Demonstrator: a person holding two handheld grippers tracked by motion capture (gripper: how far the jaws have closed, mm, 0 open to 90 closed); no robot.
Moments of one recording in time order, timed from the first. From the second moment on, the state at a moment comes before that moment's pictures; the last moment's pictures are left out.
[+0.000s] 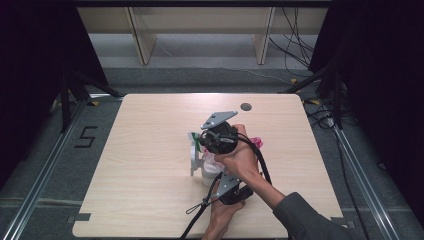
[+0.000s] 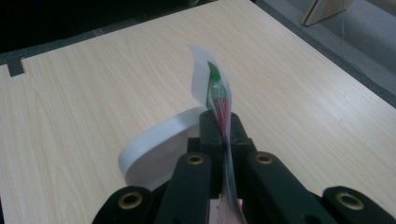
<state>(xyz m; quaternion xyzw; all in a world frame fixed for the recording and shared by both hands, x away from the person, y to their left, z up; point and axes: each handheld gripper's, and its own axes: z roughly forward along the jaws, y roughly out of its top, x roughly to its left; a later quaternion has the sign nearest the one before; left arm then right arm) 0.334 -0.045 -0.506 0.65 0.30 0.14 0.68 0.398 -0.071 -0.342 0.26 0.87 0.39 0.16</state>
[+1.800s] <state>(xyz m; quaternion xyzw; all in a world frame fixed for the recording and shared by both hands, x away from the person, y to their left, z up) 0.332 -0.046 -0.502 0.63 0.31 0.13 0.70 0.400 -0.067 -0.343 0.26 0.87 0.39 0.16</state>
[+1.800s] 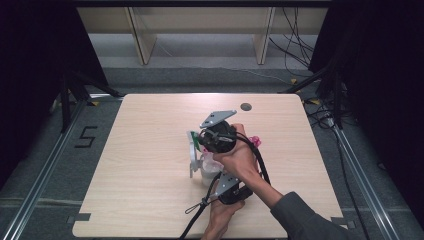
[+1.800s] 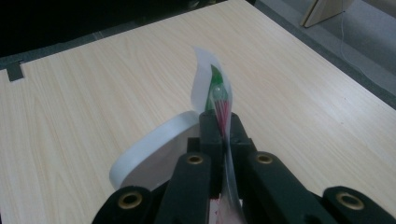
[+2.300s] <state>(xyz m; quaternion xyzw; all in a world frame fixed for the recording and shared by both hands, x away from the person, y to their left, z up) 0.333 -0.045 -0.503 0.63 0.31 0.13 0.70 0.400 -0.066 -0.341 0.26 0.87 0.39 0.15</state>
